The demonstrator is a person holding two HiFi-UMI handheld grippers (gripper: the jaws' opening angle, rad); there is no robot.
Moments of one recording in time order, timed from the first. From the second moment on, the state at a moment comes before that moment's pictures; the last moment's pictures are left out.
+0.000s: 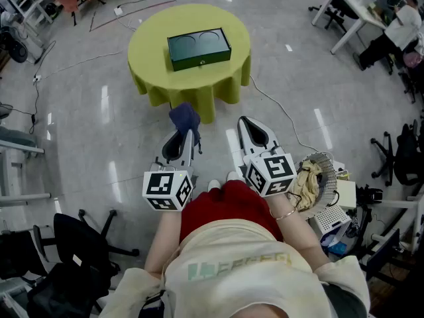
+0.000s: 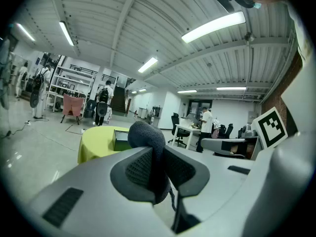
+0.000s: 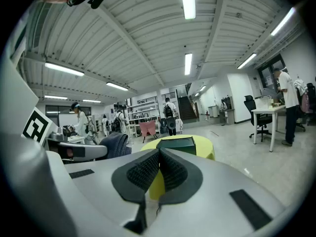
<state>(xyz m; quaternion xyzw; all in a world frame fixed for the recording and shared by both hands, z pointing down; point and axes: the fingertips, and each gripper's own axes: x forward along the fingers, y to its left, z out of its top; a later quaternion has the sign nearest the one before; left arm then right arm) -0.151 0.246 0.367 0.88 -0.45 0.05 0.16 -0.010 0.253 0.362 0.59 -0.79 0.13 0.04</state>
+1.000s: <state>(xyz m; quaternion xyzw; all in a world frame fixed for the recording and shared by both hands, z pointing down) -0.148 0.138 0.374 0.87 -0.47 0.06 0.15 0.015 0.150 0.374 0.59 -0.79 0.15 0.01</state>
